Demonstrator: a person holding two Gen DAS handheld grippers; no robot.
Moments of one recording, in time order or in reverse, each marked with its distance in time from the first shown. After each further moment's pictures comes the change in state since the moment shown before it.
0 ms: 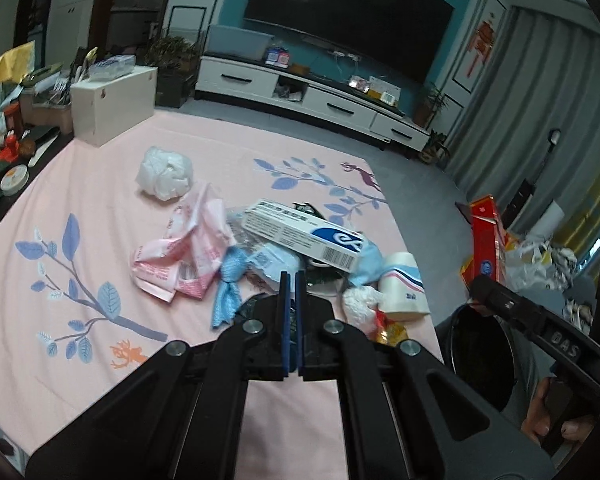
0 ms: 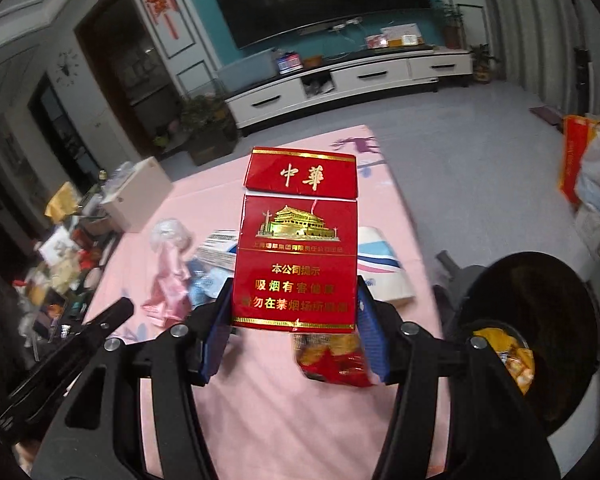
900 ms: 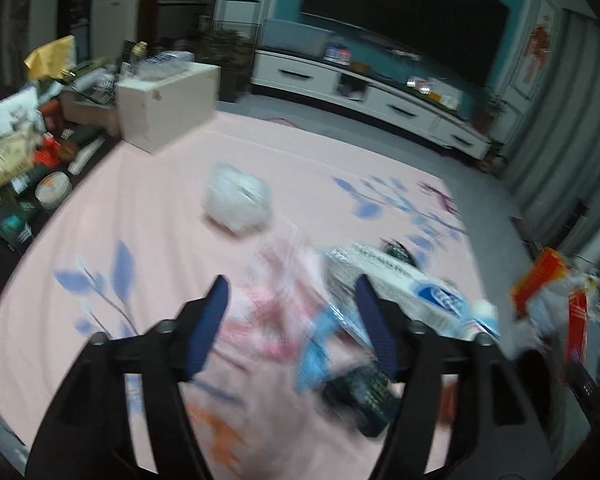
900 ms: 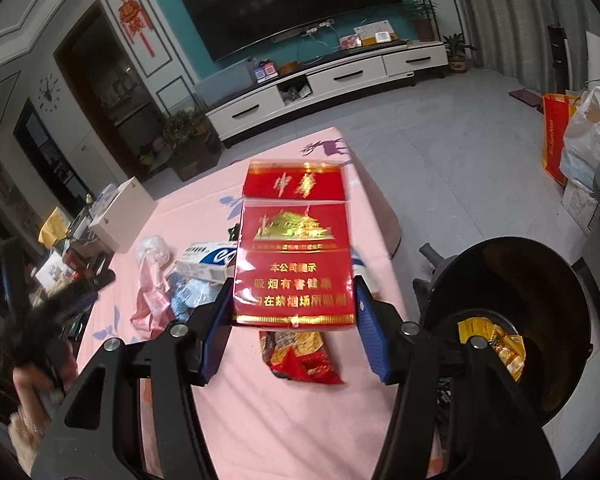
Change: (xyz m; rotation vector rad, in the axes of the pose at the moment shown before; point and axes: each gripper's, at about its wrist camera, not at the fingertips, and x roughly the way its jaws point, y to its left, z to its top) left arm 0.048 0.069 0.064 -0.077 0.033 0.241; right arm -0.011 -0.033 0.001 0.093 -0.029 -0.023
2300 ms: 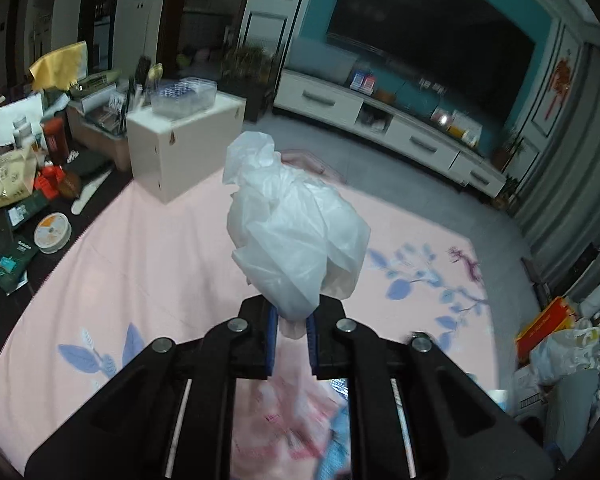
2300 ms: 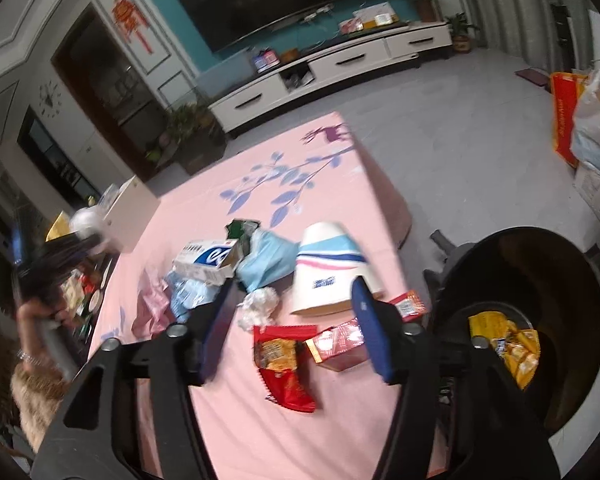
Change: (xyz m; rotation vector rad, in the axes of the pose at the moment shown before) left arm 0.014 0.031 0.069 -0.090 -0.085 -0.016; right arm 0.014 -0.022 0.006 0.045 0.049 0.042
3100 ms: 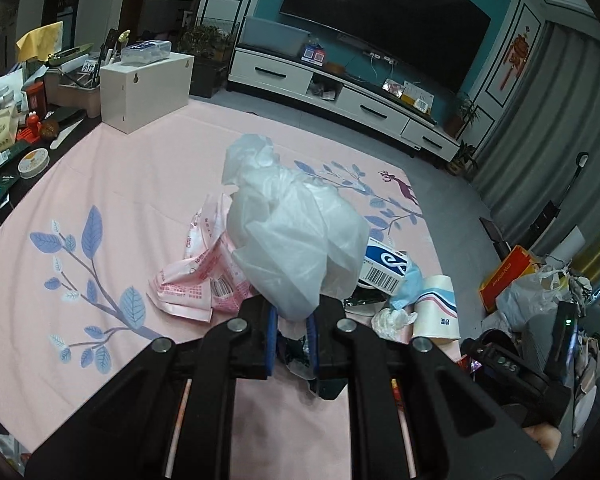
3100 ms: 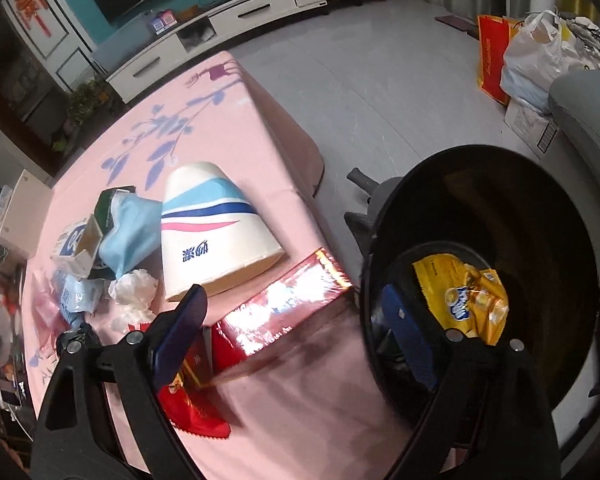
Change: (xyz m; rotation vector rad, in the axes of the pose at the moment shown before) left arm -0.058 -0.037 -0.116 0.058 0.089 -0.145; right arm 0.084 -0.039 -0.020 0.144 0.189 -0.322
